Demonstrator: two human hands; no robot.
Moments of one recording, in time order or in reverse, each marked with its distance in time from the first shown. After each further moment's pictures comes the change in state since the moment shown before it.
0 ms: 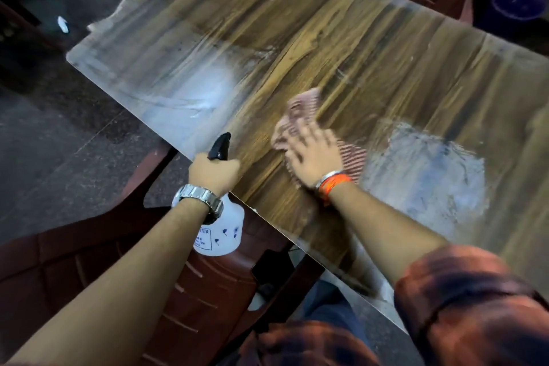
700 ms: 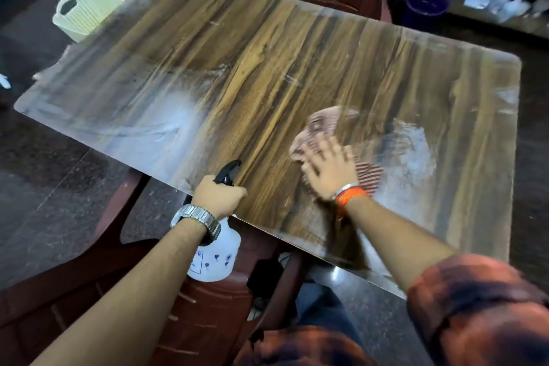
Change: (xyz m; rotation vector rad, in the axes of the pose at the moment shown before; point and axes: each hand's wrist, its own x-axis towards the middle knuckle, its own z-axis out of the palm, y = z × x) left_hand -0.035 -0.003 0.026 0.205 -0.284 0.213; right_hand -0.092 0.055 -0.017 -0.018 -0.069 0.344
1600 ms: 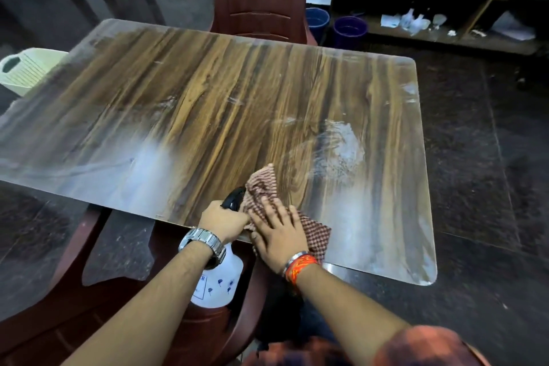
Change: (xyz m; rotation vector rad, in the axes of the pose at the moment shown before) left_hand -0.062 0.024 0.071 0.027 -0.100 0.104; right_hand -0.147 -0.047 0.033 0.106 0.056 -0.029
